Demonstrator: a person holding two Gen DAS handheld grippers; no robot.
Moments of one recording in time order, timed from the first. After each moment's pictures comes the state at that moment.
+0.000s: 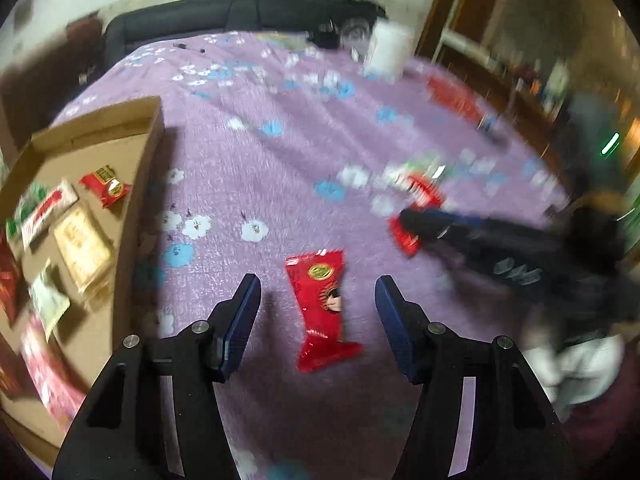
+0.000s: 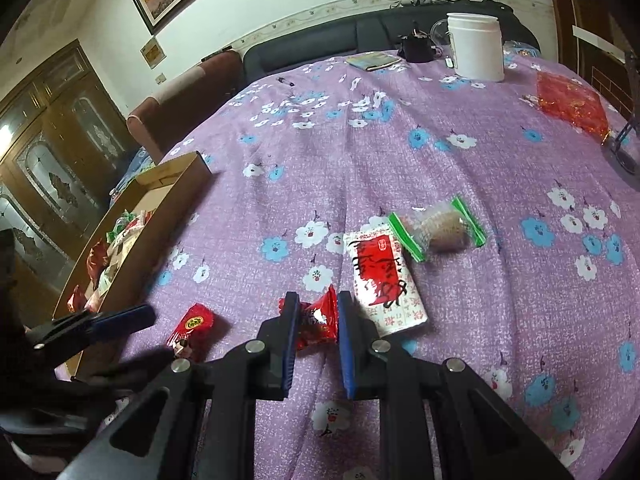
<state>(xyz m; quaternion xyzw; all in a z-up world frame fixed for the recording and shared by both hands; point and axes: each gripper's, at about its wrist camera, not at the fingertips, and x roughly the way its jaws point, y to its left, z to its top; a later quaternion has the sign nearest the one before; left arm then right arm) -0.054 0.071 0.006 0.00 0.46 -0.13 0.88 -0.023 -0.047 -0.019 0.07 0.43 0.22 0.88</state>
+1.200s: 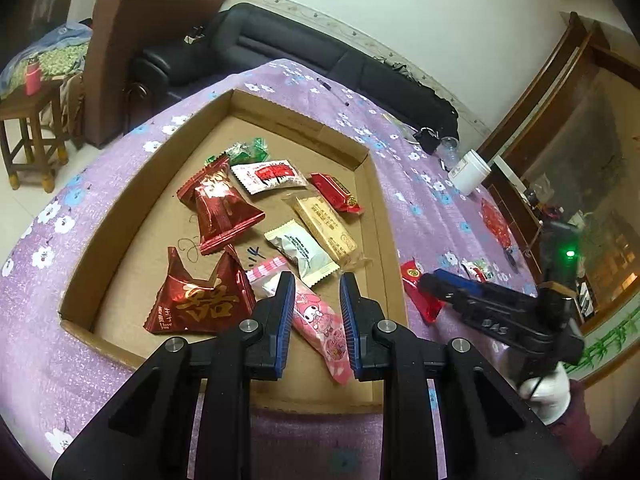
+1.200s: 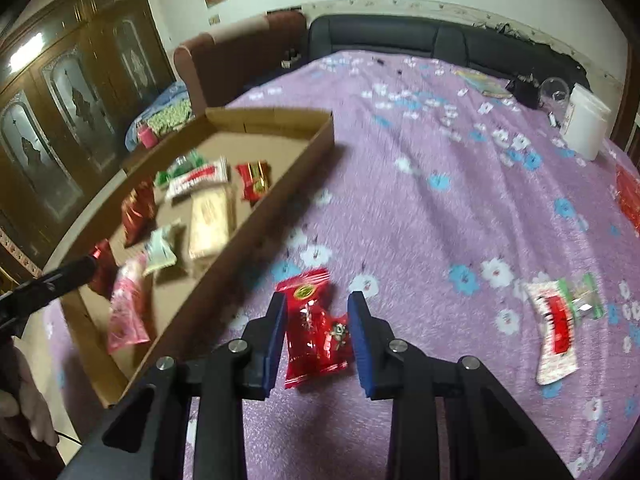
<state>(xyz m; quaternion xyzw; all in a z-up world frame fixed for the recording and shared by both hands) -0.138 0.279 0.035 -0.23 0.37 -0.05 0.90 -0.042 0.098 -0.006 -0.06 0.44 0.27 0.86</state>
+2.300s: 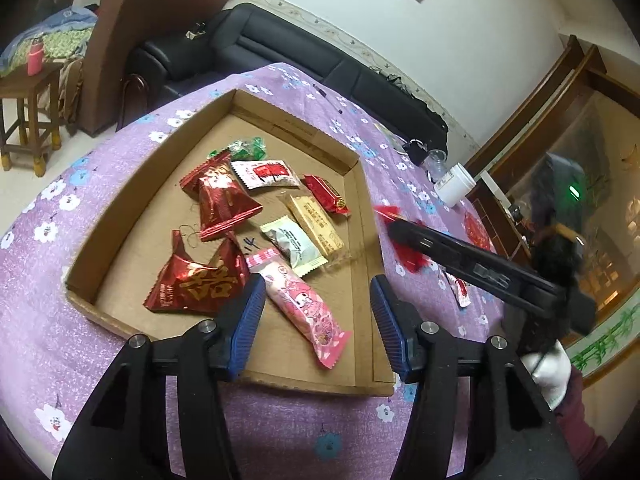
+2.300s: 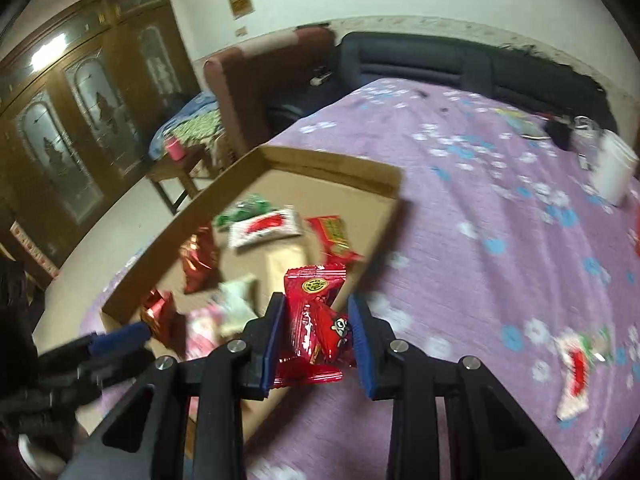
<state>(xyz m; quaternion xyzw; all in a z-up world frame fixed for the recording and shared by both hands) -0.154 0.289 0.038 -0.27 0.35 -0.06 0.89 -0.042 0.160 0.039 -0.06 0.41 0.31 0.85</state>
